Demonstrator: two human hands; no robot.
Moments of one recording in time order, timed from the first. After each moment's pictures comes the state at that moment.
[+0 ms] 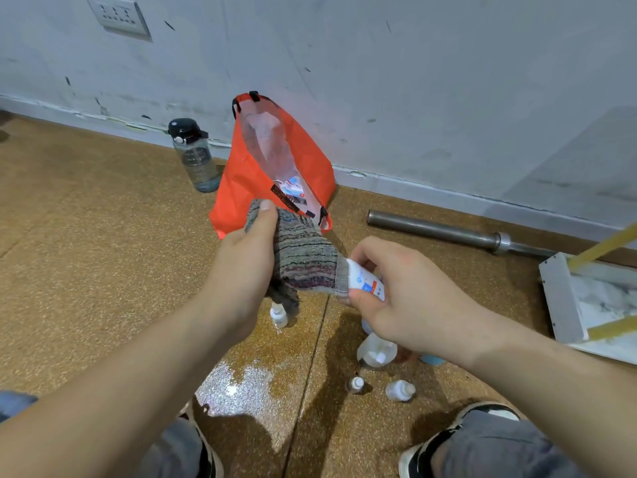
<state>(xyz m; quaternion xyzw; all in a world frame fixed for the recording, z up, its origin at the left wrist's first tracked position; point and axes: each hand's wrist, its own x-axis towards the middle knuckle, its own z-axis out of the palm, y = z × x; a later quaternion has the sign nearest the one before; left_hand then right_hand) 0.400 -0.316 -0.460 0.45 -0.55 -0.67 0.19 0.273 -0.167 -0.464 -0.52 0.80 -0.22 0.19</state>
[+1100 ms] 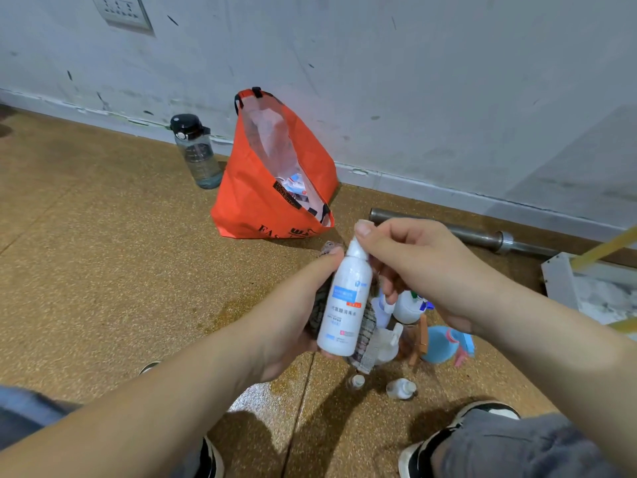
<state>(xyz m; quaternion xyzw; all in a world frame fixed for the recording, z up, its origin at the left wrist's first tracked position) 0.402 -0.280 -0.493 0.33 -0.50 -0.80 -0.03 0.257 -0.176 -0.452 -0.27 0.73 -0.47 0.40</state>
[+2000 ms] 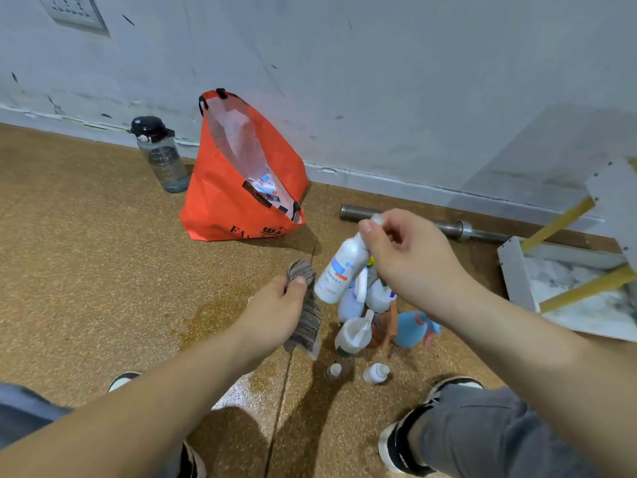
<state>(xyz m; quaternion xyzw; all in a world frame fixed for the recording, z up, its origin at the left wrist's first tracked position) 0.402 -0.283 -0.562 0.39 -0.70 -0.60 -0.01 0.258 -0.146 -0.464 -0.31 0.85 -0.40 0.16</state>
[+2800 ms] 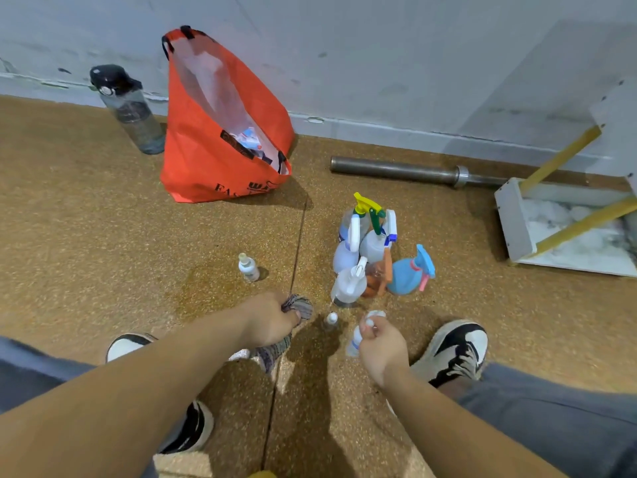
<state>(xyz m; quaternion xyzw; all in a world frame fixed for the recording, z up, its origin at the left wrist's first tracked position) 0.429 -0.266 -0.629 0.32 -0.80 -0.39 -0.32 0.350 -0.055 -0.701 0.04 0.86 -0.37 0.35</state>
